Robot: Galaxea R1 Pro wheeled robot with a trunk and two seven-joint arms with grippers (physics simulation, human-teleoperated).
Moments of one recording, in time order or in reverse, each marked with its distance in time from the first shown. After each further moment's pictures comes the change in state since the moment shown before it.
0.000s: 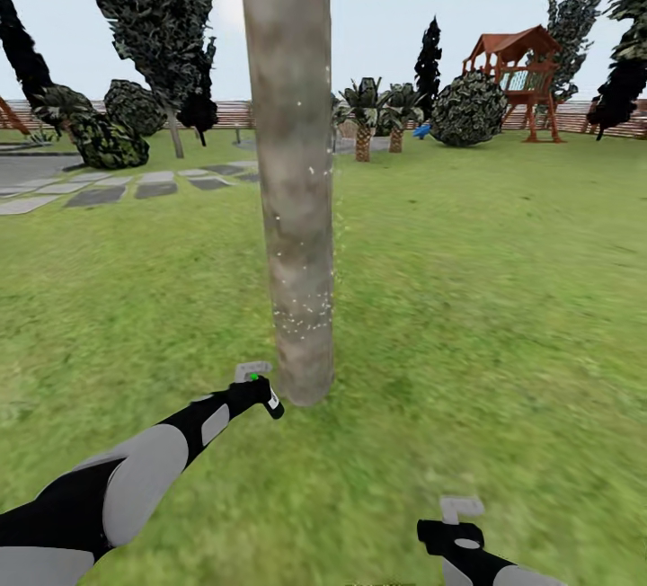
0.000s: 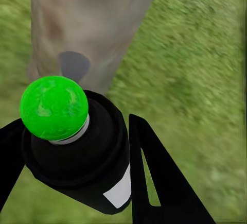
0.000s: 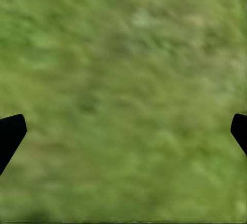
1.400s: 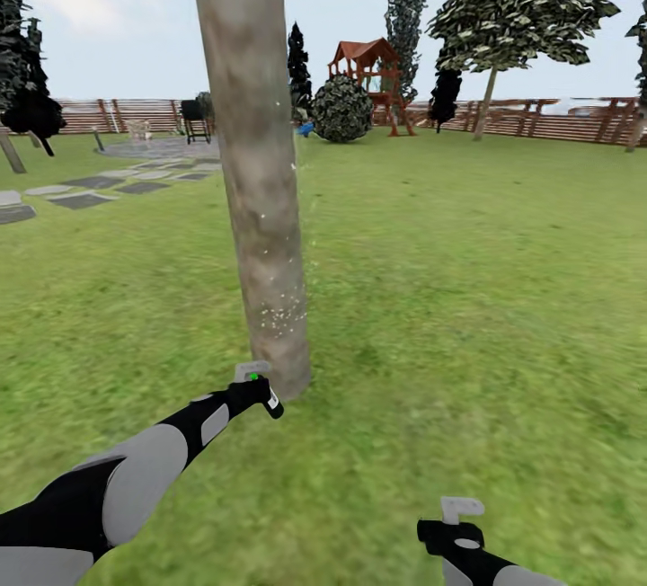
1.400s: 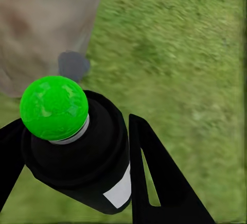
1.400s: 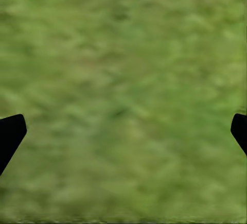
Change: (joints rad) left arm 0.000 0.002 0.000 -0.001 0.000 0.000 0.000; right arm 0.000 0.000 0.000 0.000 0.000 0.000 0.000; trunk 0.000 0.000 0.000
